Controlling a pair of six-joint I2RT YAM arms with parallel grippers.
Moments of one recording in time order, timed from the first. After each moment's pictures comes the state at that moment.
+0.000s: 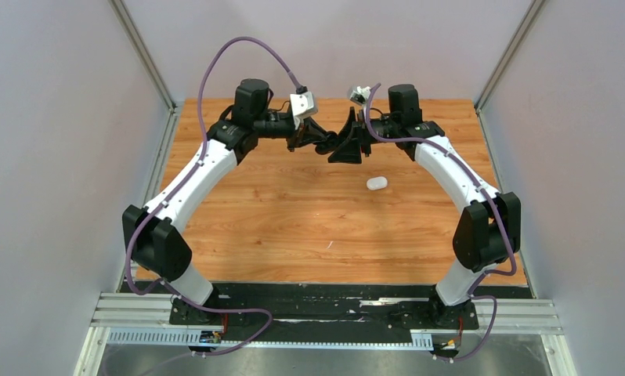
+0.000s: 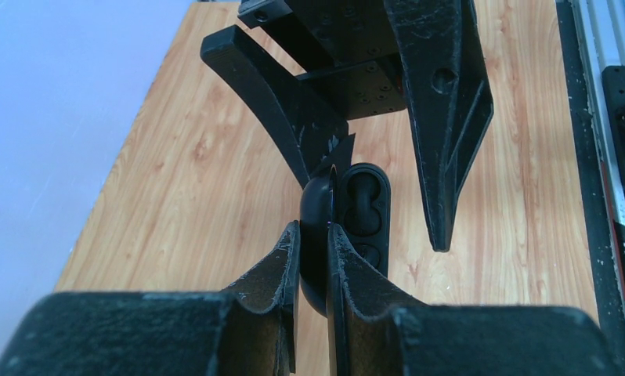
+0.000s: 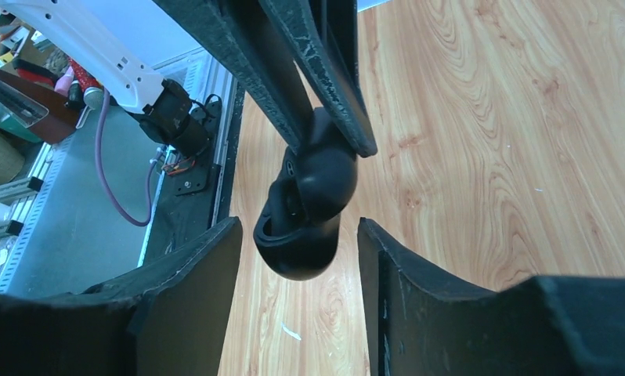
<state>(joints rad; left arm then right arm) -0.47 1.59 1.56 -0.34 0.87 0.47 0.33 1.70 1.50 -0.30 -1.25 -0.12</state>
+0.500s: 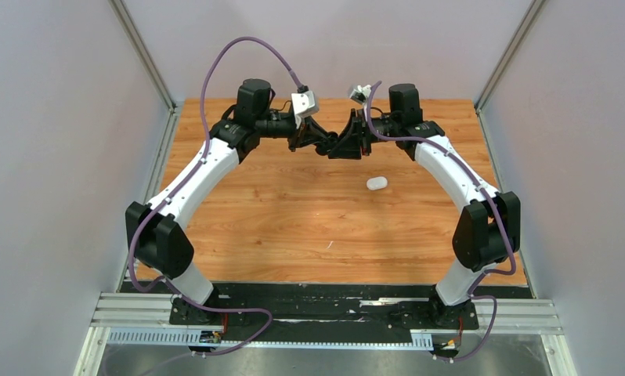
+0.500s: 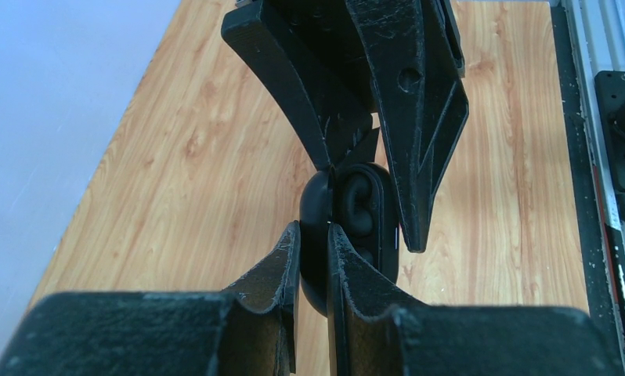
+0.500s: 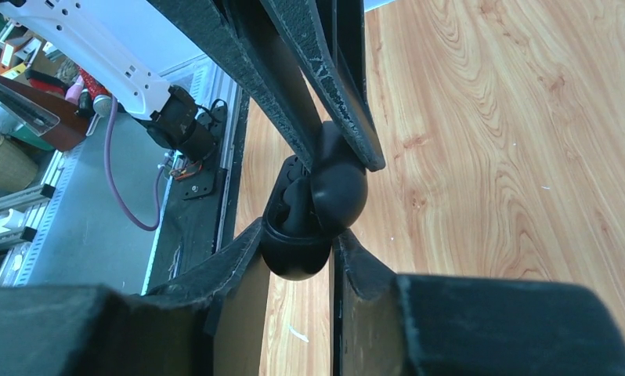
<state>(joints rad) -0.47 1.62 1.56 -0.33 0.88 0.43 0.33 1.70 1.50 -0.28 -1.26 -0.08</state>
